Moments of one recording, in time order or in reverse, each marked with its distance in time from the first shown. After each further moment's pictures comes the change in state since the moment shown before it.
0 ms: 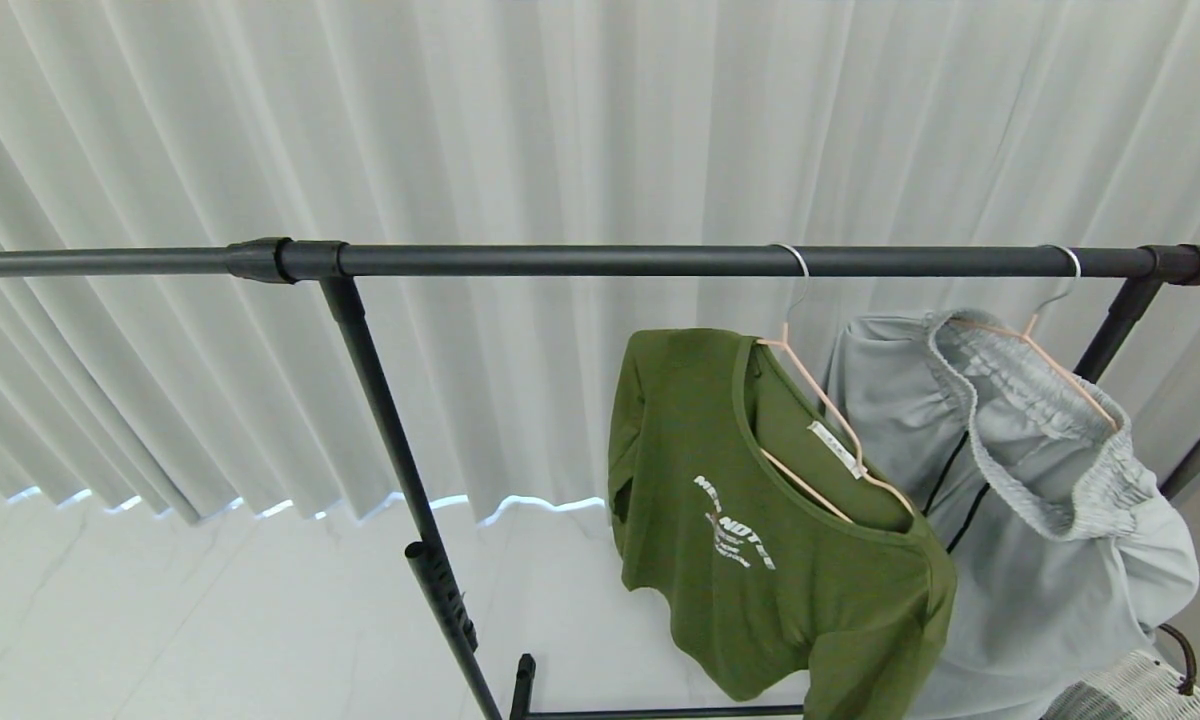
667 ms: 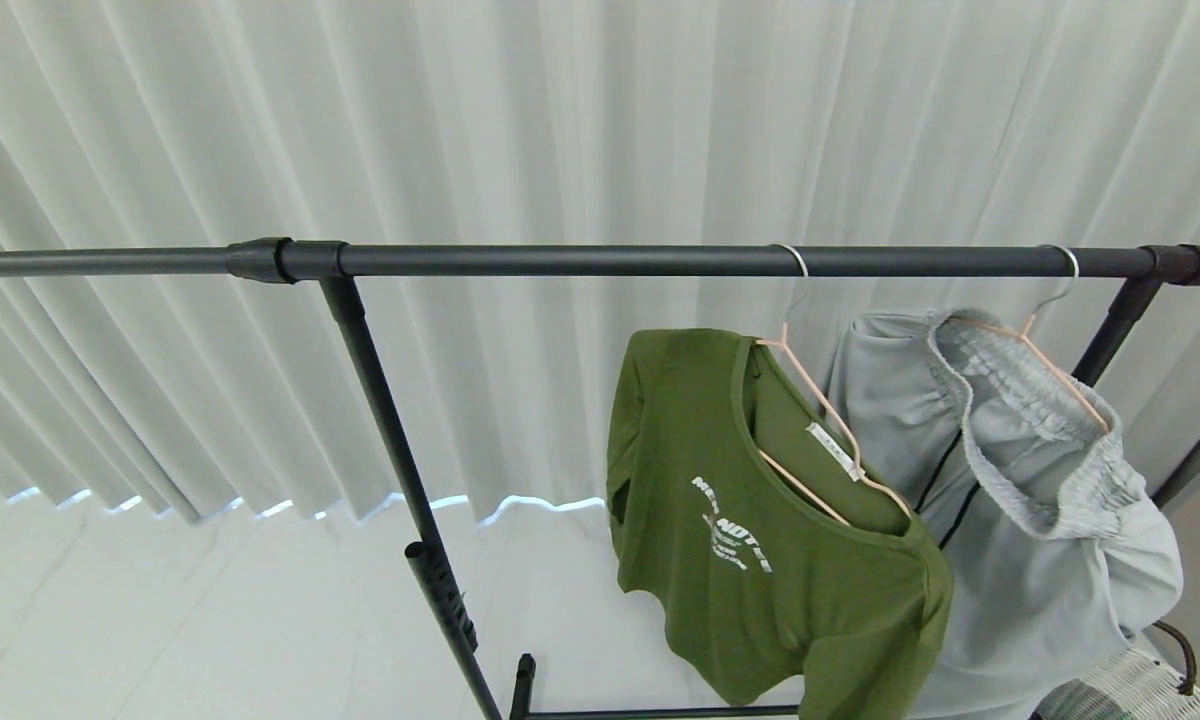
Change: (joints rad) left arm -0.100 -0.087 0.000 -0.002 0.000 -0.007; right arm 0.000 0.000 0.000 0.000 0.000 0.000
